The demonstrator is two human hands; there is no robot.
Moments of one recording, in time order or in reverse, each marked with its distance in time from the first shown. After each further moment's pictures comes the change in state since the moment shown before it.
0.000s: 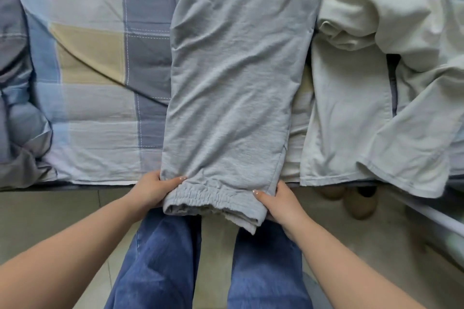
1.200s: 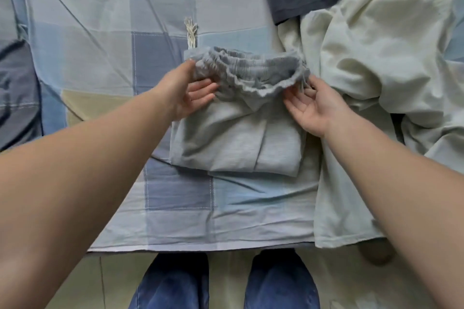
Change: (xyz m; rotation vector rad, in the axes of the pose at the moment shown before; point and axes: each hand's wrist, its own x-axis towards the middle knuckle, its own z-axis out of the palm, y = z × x) left_hand 0.054 0.295 -0.024 -0.562 -0.047 0.223; right_hand 0.080 -0.281 -0.045 0.755 0.065 -0.180
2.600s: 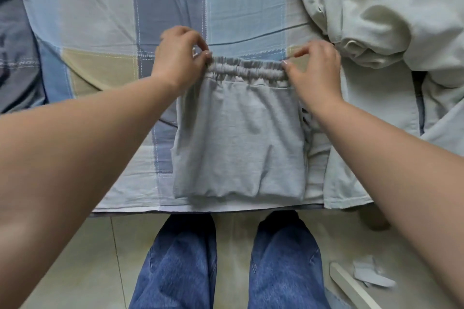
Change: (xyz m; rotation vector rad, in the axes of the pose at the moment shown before) left_hand 0.021 -0.039 -0.049 1.259 0.245 0.907; right_hand -0.005 0.055 -0.006 -1.395 0.235 -0.911
